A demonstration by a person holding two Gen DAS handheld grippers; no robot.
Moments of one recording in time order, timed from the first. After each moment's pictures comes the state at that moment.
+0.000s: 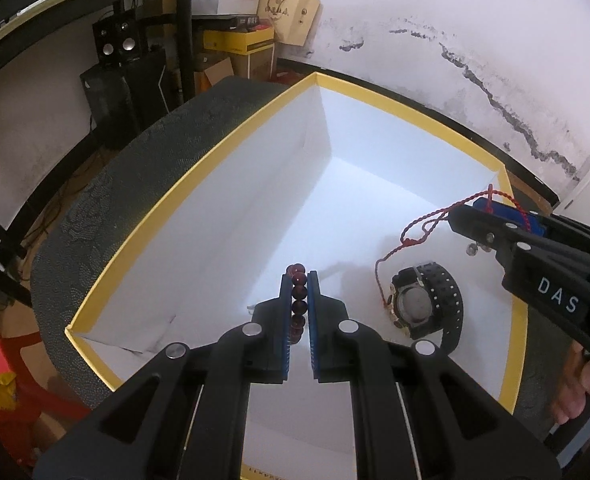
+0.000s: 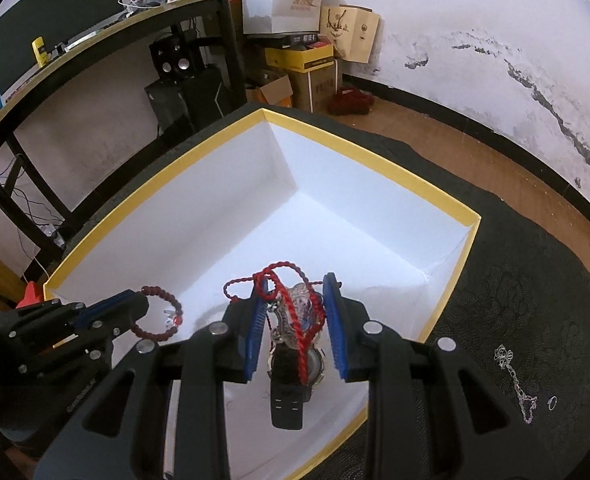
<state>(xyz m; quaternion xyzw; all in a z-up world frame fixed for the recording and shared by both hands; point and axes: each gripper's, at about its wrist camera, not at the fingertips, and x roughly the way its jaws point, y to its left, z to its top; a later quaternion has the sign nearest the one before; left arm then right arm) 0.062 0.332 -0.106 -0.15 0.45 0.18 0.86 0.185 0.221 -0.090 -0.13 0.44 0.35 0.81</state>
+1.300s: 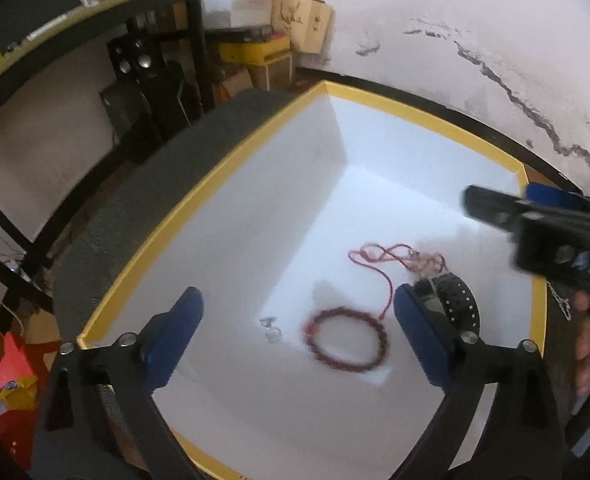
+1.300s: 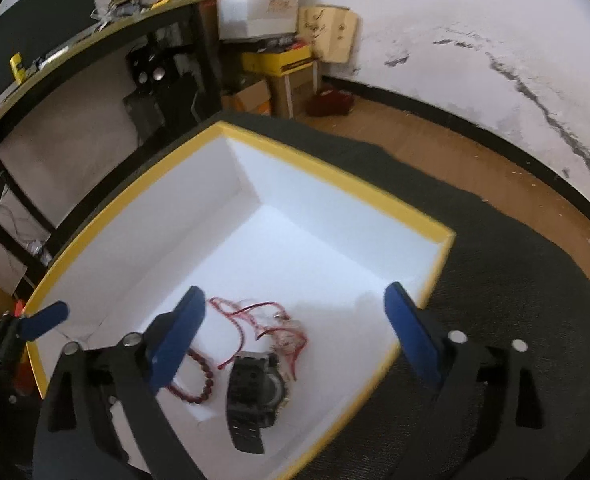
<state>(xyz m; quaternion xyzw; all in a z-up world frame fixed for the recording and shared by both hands) 0.070 0.318 -0.101 -0.11 0.44 0.23 0.86 0.213 0.197 -0.080 -0.10 0.43 0.33 0.83</state>
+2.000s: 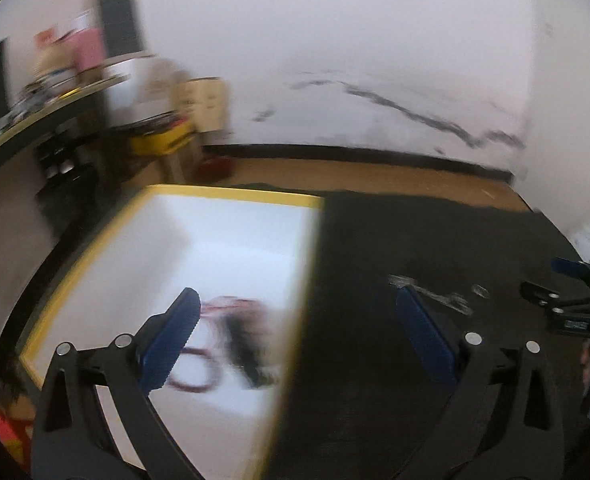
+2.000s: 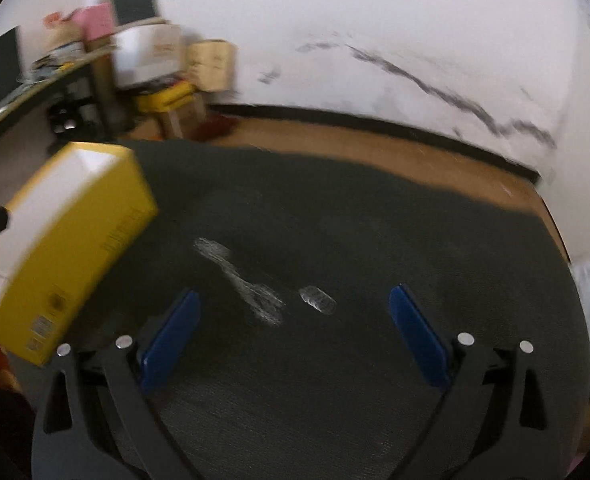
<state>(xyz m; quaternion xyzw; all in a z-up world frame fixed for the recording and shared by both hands) 0.089 0.134 -0.056 -0.01 0.34 0.08 0.94 0.193 -0.134 -0.115 -0.05 0.41 0.16 0.90</state>
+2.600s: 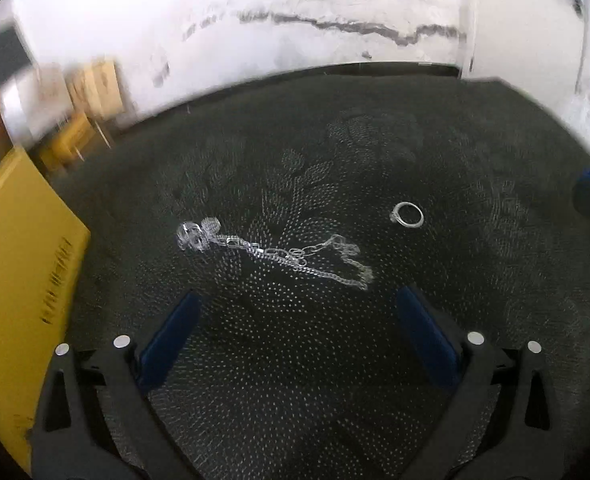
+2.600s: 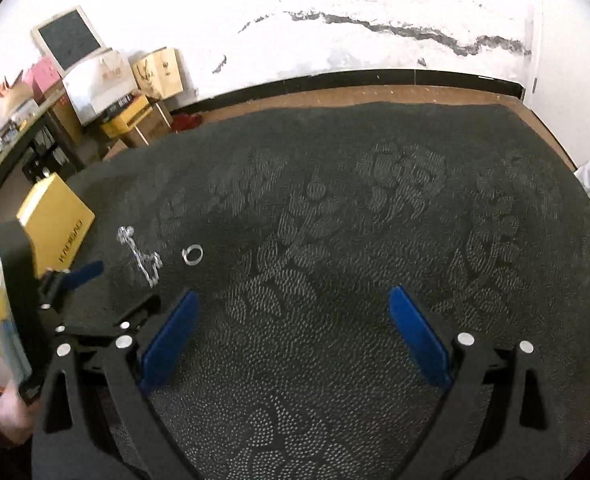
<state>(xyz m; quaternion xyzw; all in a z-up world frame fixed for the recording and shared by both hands) 0.204 0.003 -0.199 0.05 0.45 -0.02 0.89 0.226 -0.238 -0.155 0.06 0.46 0.16 0.87</state>
